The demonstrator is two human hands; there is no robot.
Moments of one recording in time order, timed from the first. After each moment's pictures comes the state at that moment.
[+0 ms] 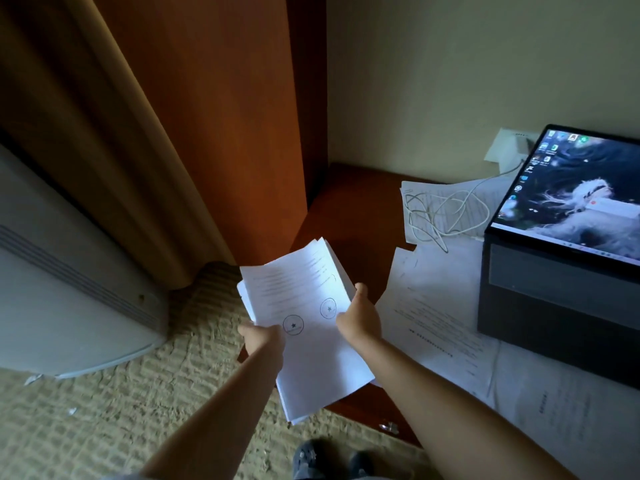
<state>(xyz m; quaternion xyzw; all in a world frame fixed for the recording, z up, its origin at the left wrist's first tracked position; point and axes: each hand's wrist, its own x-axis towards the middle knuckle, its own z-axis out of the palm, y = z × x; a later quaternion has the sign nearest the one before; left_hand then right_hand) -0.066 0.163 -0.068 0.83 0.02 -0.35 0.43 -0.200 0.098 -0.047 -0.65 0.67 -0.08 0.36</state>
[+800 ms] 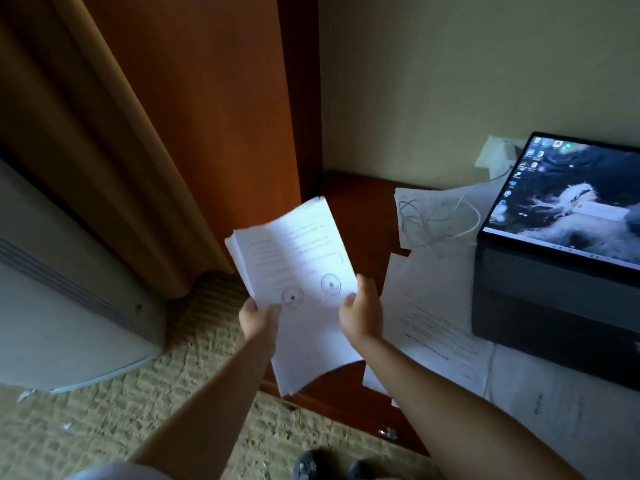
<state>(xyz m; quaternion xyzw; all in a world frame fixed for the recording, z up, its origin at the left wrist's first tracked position) -0.062 0.147 -0.023 0.77 -0.08 -0.35 0.53 -0.203 0.094 -0.033 -0.65 0.63 -0.30 0.32</state>
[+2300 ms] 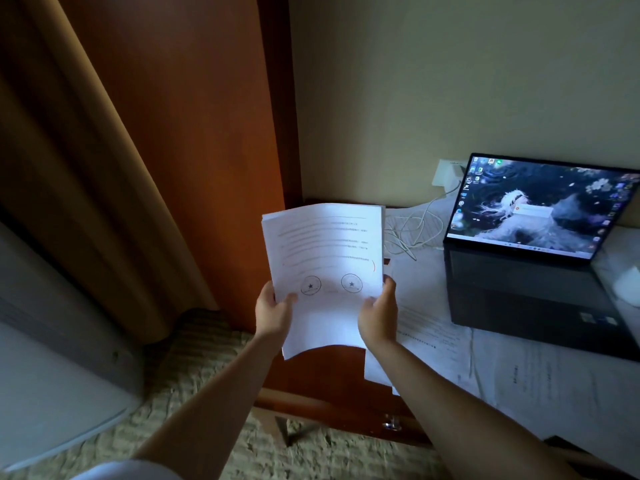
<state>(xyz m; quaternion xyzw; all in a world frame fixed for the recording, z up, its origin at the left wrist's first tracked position) -0.064 0.156 0.013 0.67 -0.32 -0.39 0.55 -0.223 0.121 -0.010 -0.52 0.65 -0.45 0.32</state>
